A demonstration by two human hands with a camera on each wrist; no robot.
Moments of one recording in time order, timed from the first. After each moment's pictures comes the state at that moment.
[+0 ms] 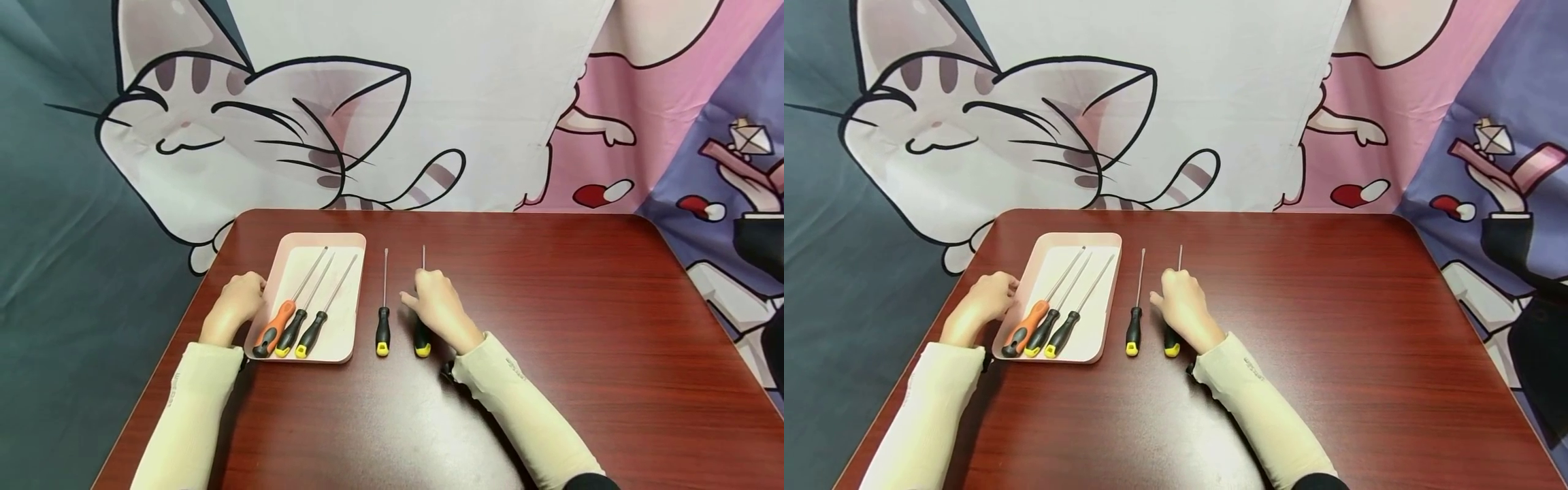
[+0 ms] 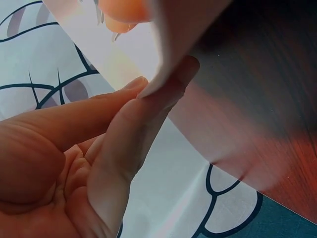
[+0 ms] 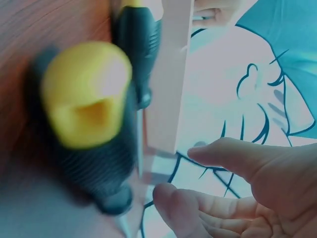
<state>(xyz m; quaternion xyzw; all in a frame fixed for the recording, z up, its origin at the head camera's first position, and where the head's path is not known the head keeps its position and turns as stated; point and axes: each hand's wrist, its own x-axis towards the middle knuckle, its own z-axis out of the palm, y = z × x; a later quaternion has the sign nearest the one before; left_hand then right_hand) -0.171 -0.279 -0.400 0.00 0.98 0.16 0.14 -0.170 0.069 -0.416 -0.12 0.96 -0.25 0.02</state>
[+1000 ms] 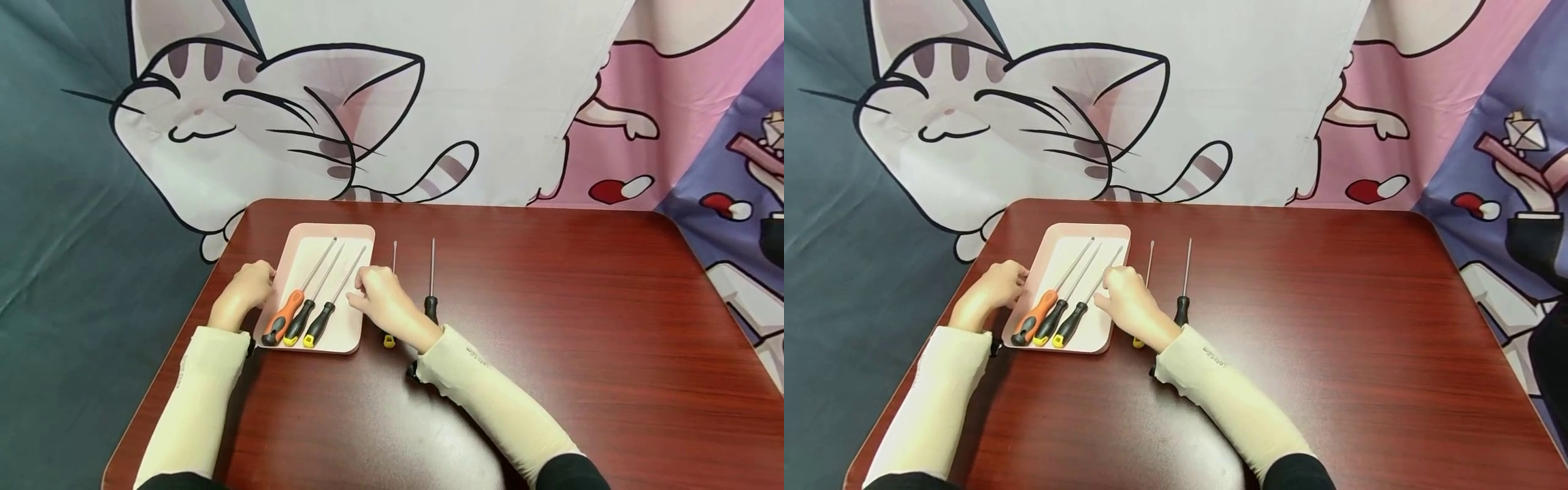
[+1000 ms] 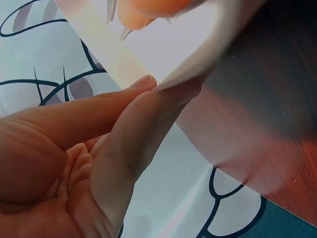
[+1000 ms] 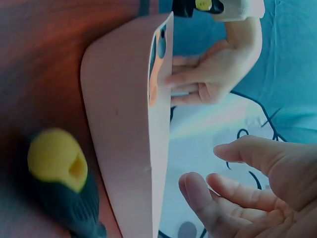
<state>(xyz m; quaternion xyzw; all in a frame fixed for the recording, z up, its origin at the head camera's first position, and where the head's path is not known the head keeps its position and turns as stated) -0.175 -0.278 -0.395 -0.02 0.97 0.19 0.18 -0.159 -0.007 -0.401 -0.29 0.89 -0.35 0.00</state>
